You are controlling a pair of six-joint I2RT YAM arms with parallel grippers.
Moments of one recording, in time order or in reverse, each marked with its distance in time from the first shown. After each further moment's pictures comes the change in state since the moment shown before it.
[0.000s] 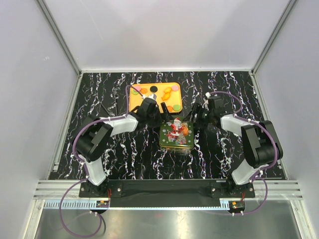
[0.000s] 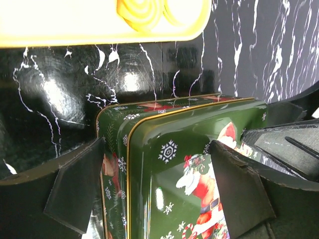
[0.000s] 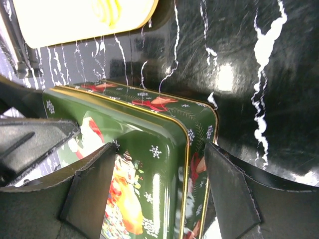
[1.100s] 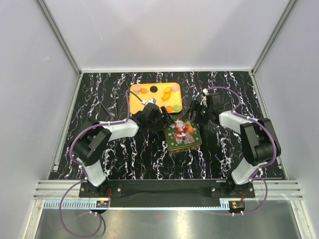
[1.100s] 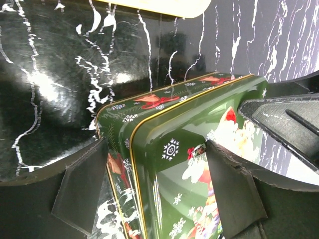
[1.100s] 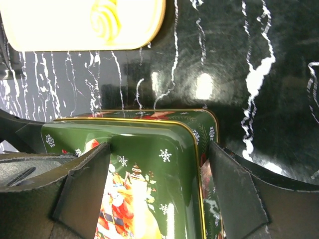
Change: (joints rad) left arm -0.079 -0.060 -0.072 0.027 -0.115 -0.145; right arm 0.013 0.037 0.089 -0.065 0.060 -0.111
